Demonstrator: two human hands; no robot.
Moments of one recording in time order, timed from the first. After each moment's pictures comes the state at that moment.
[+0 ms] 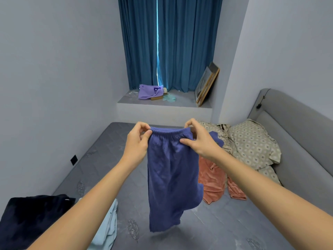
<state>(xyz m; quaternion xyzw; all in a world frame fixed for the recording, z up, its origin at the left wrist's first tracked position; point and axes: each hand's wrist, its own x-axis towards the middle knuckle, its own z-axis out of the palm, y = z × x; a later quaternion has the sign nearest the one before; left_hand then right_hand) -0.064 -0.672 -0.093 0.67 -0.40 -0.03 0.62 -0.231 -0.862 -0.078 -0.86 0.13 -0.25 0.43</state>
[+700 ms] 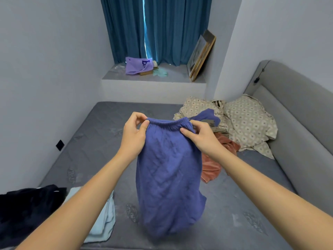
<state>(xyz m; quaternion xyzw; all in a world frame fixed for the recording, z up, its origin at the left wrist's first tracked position) -0.003 -0.711 -0.157 0.68 -0.37 -0.07 0.63 -0.189 -0.873 -0.145 -0.81 0.22 -0.26 0.48</state>
